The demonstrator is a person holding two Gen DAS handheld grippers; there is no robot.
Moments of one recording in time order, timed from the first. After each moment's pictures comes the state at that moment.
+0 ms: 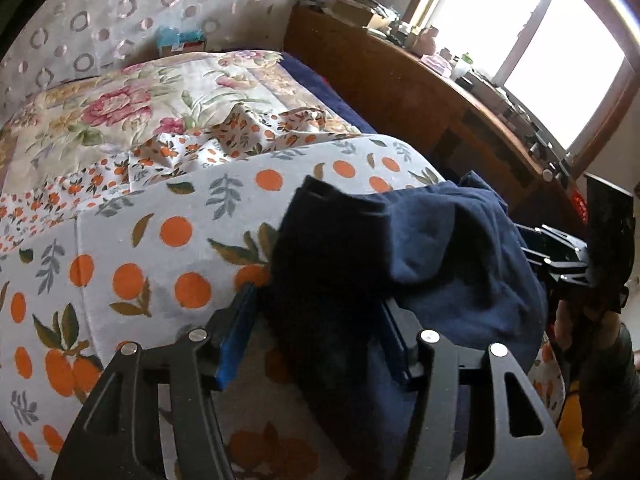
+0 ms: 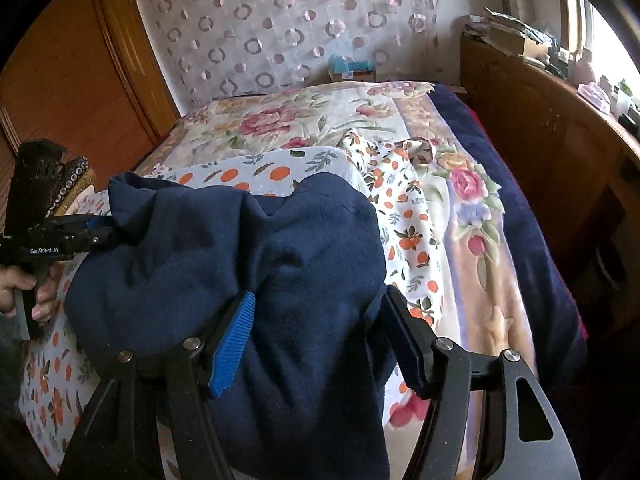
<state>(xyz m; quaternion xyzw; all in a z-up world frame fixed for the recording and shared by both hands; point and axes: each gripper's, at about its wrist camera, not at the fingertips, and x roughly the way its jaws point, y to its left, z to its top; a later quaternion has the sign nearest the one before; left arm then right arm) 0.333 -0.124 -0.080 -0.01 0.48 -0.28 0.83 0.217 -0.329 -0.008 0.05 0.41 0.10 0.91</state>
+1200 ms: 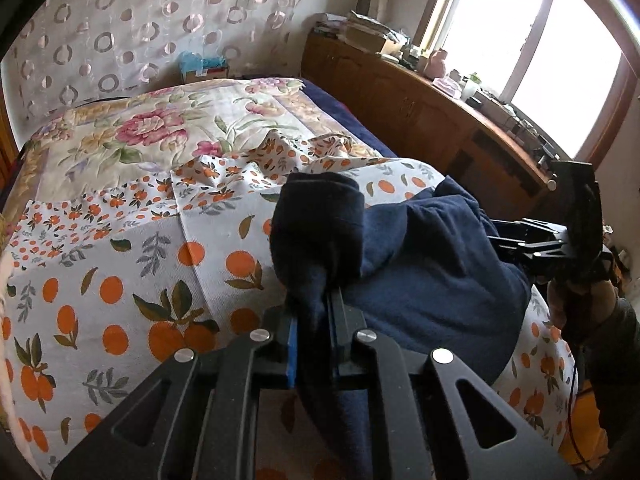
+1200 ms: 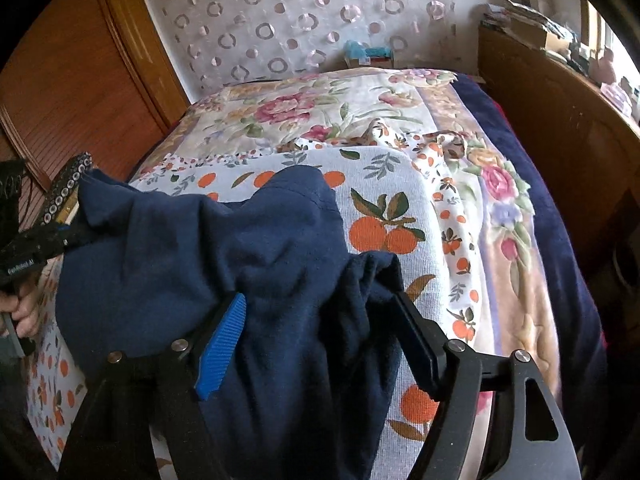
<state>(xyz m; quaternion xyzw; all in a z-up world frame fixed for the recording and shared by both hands) 0.311 -0.054 -0.054 -0.01 0.44 -0.26 0.86 0.259 -0.294 -0.017 0.06 0.44 0.12 0.89</state>
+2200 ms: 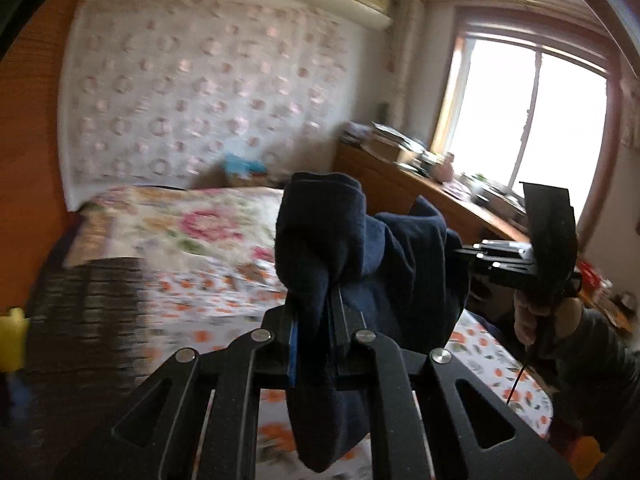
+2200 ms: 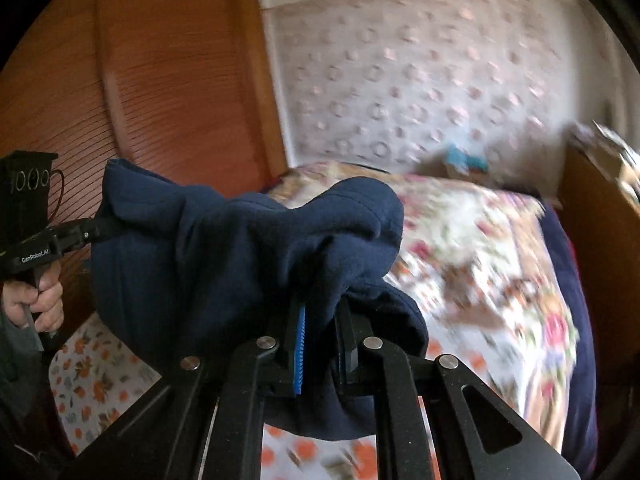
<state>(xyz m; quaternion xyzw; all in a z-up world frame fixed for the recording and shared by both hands) 0.217 0.083 0.079 -0.05 0.26 -0.19 0.94 0.243 -0.156 0.107 -0.05 0.26 0.30 0.92</state>
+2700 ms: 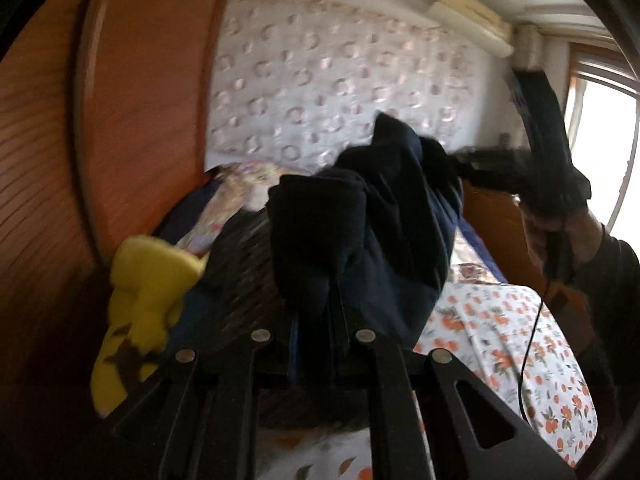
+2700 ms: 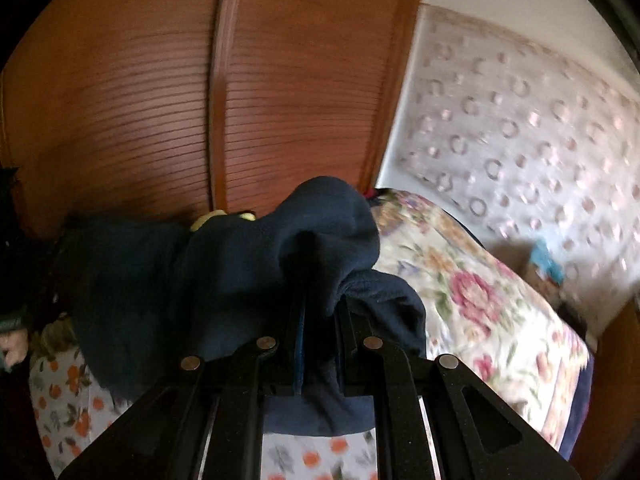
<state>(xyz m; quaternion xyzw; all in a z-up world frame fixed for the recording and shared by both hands) 0.147 0.227 0.031 -0.11 0.28 0.02 0.95 0.345 0.099 0.144 -0.24 0.23 0.42 0.85</state>
